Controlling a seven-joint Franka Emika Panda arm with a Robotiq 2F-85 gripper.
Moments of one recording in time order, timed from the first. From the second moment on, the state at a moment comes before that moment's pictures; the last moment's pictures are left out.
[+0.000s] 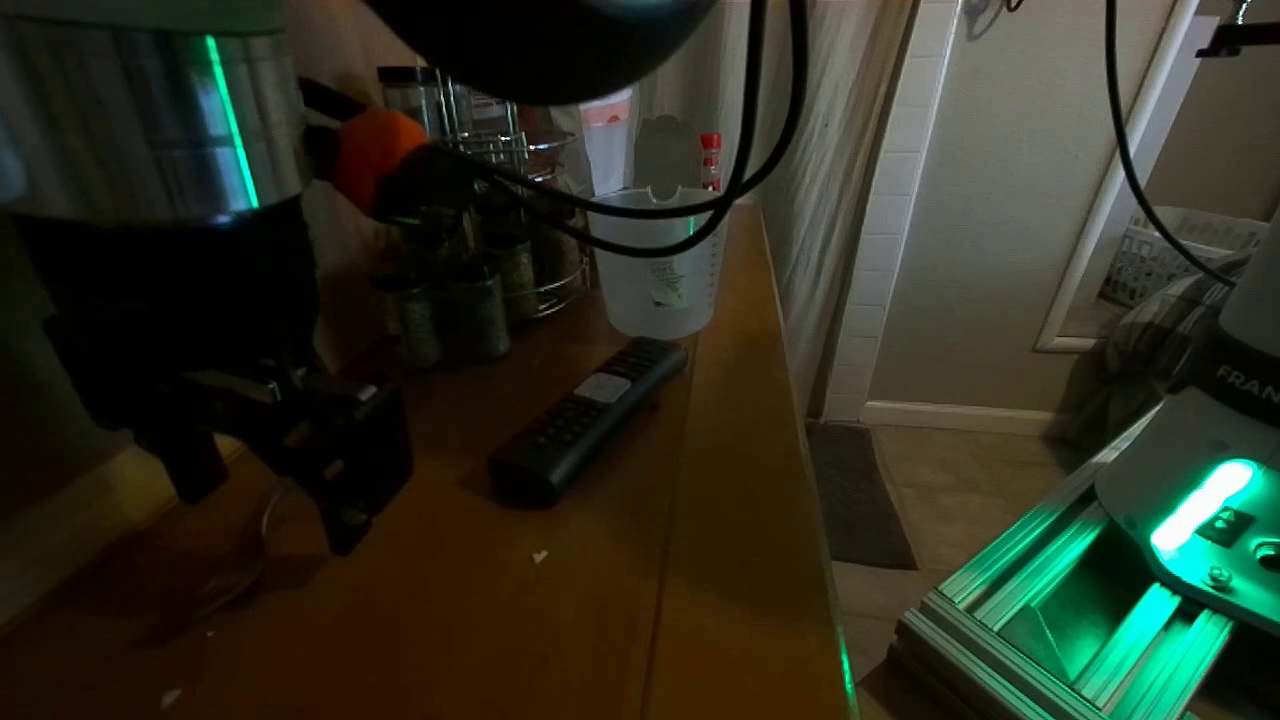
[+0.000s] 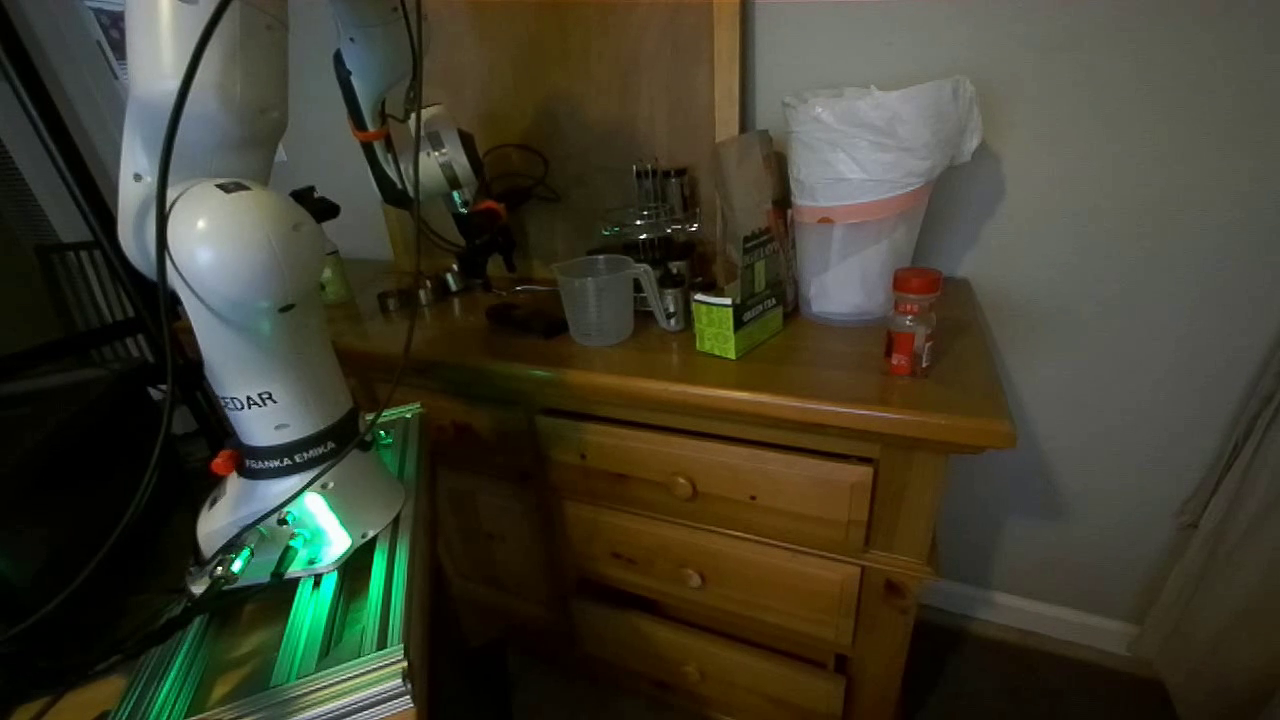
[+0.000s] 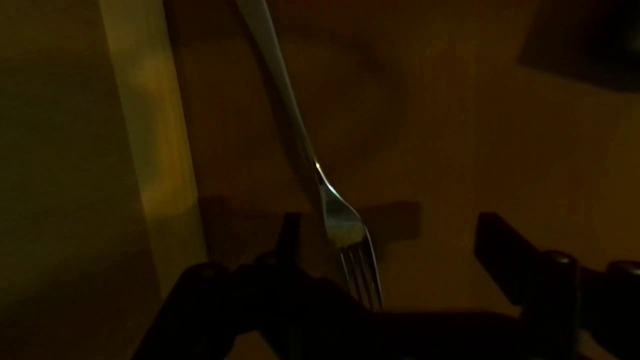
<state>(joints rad) 0.62 0.36 0.50 -2.17 -0.61 2.61 -0.73</state>
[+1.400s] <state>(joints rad) 0.70 0.44 0.44 -2.04 -0.82 2.45 -0.85</state>
